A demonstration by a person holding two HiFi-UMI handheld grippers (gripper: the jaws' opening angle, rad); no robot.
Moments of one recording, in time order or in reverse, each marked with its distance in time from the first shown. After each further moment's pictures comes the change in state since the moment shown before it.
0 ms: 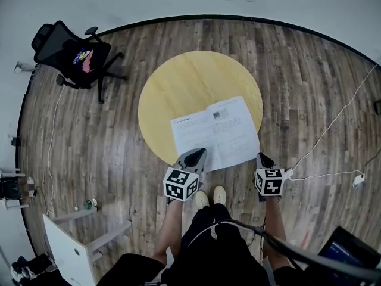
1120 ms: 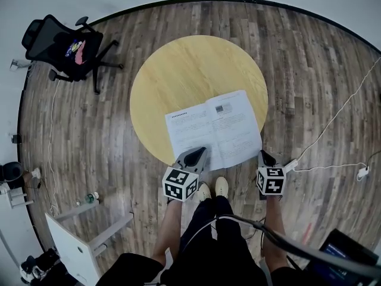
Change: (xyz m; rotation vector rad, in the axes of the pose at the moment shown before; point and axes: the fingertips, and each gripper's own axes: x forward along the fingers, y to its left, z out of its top) left arm 0.030 0.018 -0.041 -0.047 0.084 -0.010; right arm 0.043 -0.009 -0.037 0.052 0.069 0.004
